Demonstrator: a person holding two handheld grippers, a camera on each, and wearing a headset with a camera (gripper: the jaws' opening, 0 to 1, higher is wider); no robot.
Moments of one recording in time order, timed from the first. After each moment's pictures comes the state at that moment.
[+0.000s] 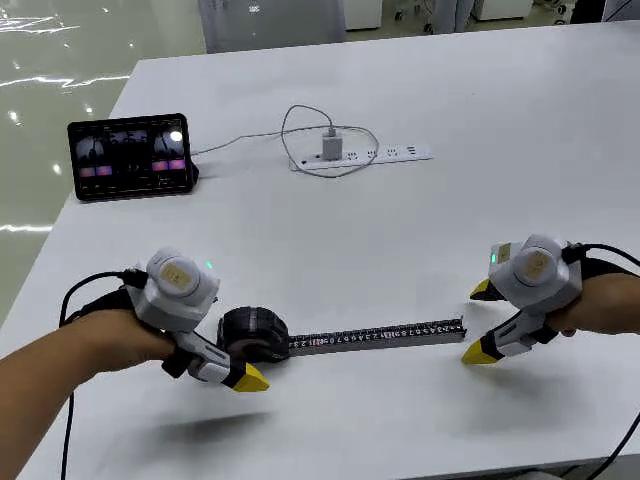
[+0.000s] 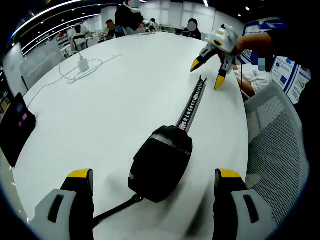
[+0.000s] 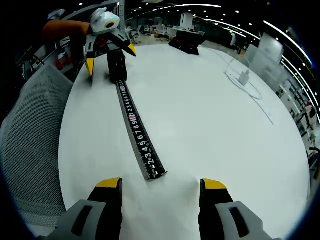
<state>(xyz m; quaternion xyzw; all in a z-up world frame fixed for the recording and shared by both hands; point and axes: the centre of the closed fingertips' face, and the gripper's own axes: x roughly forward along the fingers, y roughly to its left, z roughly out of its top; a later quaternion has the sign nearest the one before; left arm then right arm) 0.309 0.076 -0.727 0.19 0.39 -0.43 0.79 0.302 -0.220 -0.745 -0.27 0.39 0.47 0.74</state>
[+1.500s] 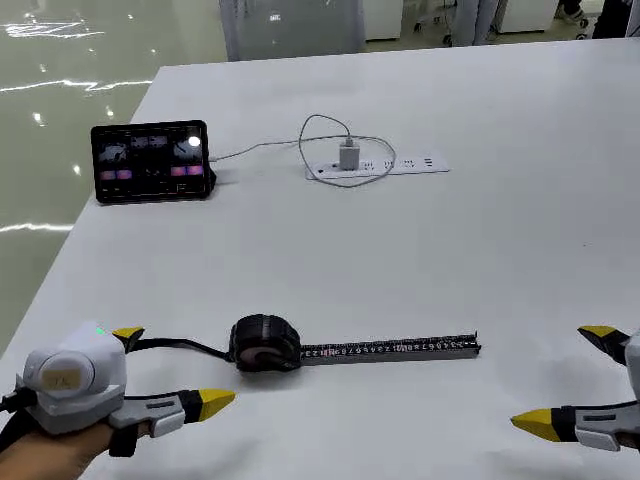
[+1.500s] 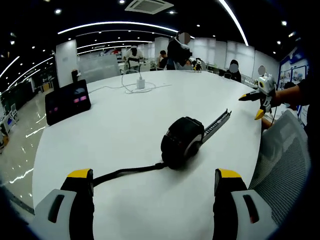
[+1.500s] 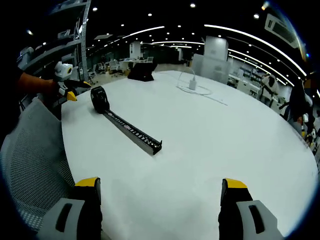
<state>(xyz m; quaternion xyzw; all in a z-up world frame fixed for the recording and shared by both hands) 0.274 0.151 -0.696 0.08 0.29 -0.28 0.91 0.244 -0.273 -0.708 -0.15 0.32 0.34 0.87</state>
